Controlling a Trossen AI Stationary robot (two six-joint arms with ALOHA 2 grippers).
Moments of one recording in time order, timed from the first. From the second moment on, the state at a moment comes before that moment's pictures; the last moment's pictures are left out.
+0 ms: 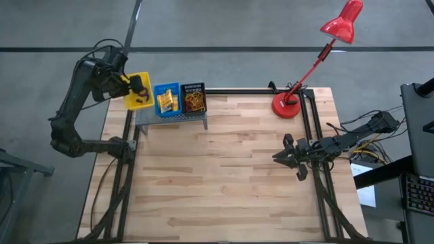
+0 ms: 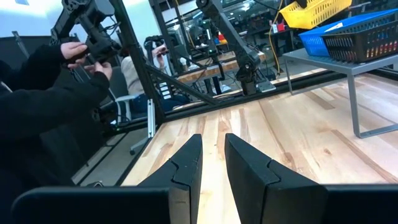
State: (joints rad) left arm 1.17 1.19 1.46 -1.57 -0.14 -0.65; right arm 0.41 0.37 0.03 0.39 0.26 0.34
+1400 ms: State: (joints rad) left arm 1.18 1.26 1.24 -1.50 -0.10 -0.55; right arm 0.41 0.37 0.03 0.39 0.26 0.34
